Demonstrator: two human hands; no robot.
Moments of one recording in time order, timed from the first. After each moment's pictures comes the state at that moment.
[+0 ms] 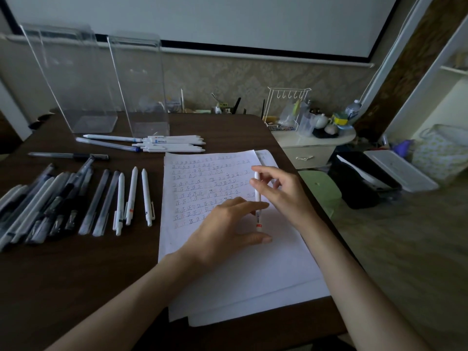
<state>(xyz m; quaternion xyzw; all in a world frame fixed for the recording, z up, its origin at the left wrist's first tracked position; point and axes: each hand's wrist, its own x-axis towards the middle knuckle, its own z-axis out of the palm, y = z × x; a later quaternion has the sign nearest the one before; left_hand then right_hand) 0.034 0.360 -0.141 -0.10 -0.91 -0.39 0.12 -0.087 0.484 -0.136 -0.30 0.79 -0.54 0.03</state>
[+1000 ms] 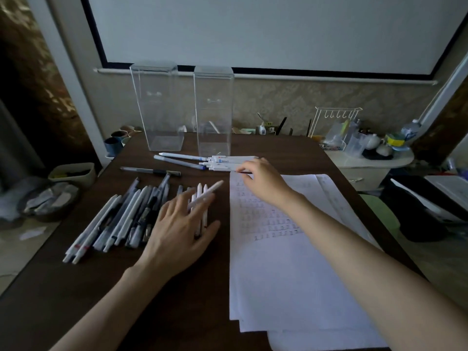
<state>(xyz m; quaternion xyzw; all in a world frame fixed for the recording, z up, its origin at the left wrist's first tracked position) 0.111 0.218 -0.135 0.15 -0.97 -0.10 0.14 -0.095 0.319 -0.115 -0.46 0.85 -0.25 -0.02</state>
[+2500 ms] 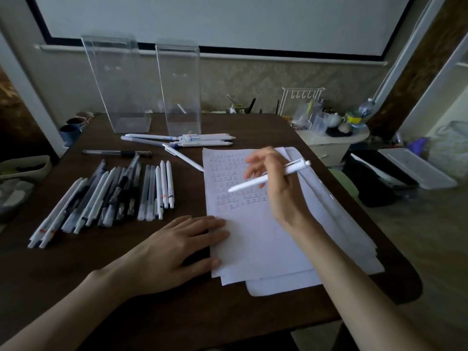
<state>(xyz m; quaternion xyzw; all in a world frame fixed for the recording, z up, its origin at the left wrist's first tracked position) 0.145 0.240 -0.148 -0.18 -0.97 -0.15 0.04 0.003 0.409 -0.104 -0.29 0.70 -0.65 0.01</state>
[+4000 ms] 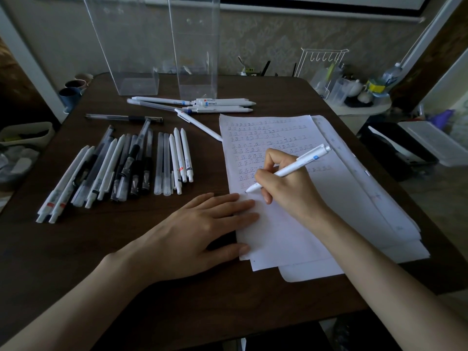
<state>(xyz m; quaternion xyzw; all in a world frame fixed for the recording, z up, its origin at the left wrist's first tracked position) 0.147 0.240 -0.150 -0.19 -0.97 -0.18 0.02 0.012 0.394 -0.141 -0.29 0.77 -0.56 0.10</state>
